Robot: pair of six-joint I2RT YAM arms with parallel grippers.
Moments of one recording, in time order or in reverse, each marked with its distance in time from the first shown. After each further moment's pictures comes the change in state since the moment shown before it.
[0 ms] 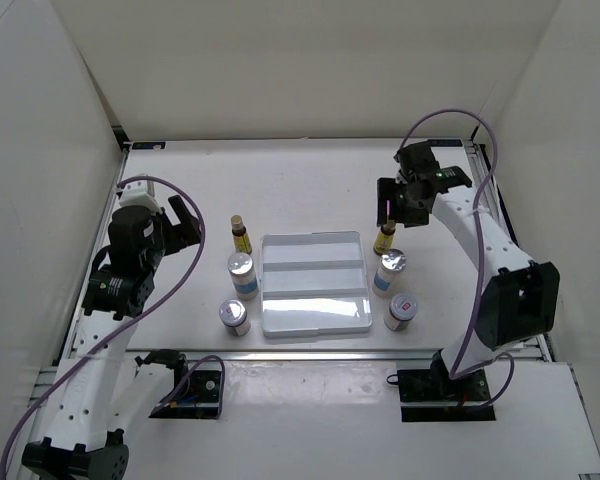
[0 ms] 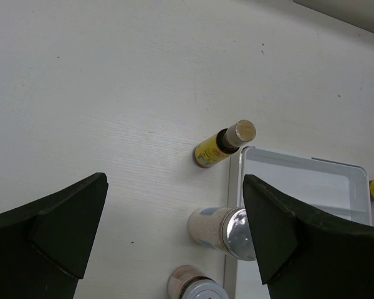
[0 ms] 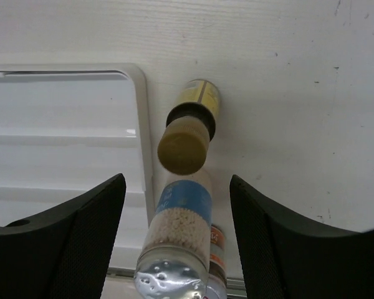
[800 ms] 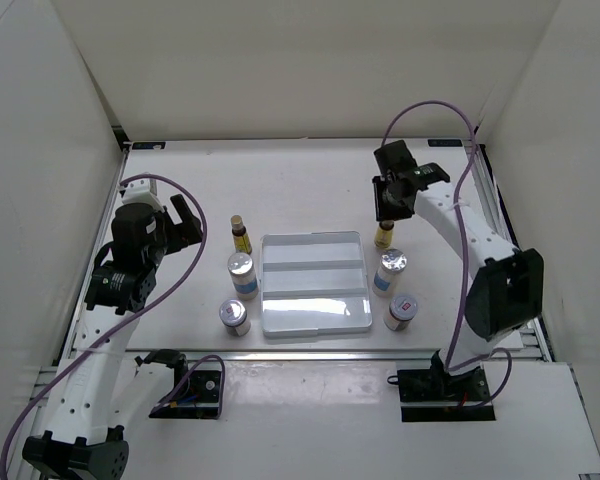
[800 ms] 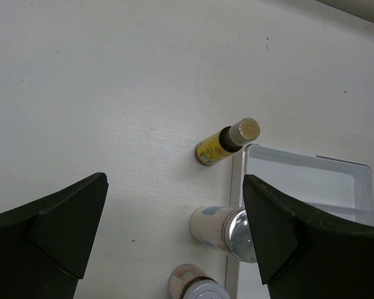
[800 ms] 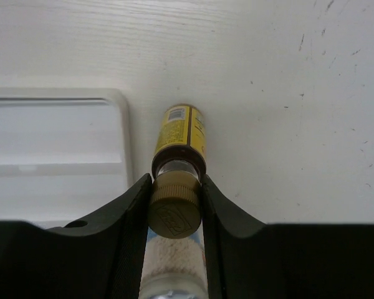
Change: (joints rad) left arm 0.000 0.025 0.000 0.000 0.000 0.000; right arm 0.073 0.122 0.061 0.026 0.201 -0.025
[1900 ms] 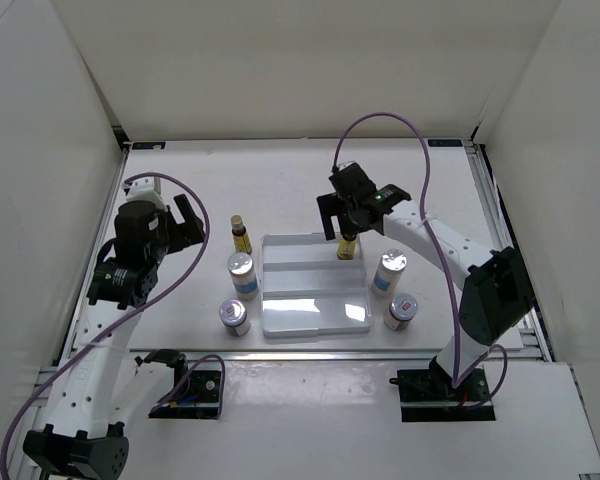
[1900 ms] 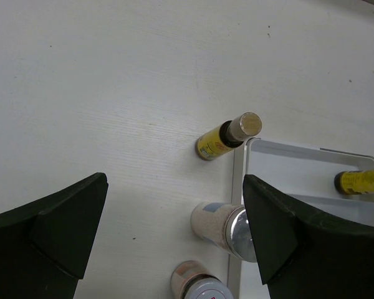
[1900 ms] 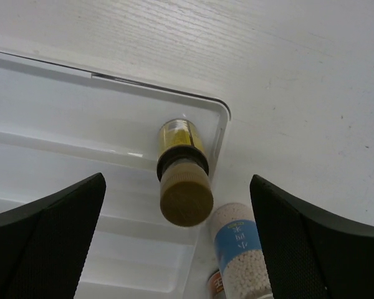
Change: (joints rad) left arm 0.000 0.022 0.000 0.000 0.017 0.011; right arm 0.282 -0.020 -0.090 0.182 0.052 0.032
